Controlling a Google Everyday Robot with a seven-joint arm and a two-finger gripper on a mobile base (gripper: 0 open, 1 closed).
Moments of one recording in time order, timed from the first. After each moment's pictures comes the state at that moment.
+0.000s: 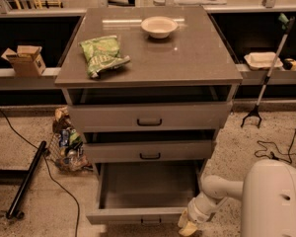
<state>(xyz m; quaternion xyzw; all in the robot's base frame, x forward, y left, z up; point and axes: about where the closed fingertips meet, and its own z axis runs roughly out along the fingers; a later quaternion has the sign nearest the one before) 0.411 -0.156 0.216 -0.61 0.73 0.30 0.05</state>
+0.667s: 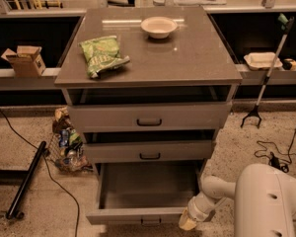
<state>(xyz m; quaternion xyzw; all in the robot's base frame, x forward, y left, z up) 0.435 -0.164 0.177 -0.61 0.74 0.28 0.07</state>
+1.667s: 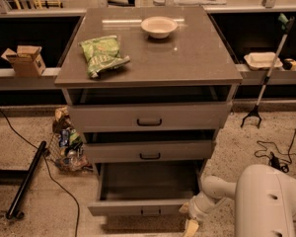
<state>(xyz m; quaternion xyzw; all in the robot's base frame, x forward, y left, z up) 0.443 -0.165 0.175 -0.61 0.74 0.27 0.08</state>
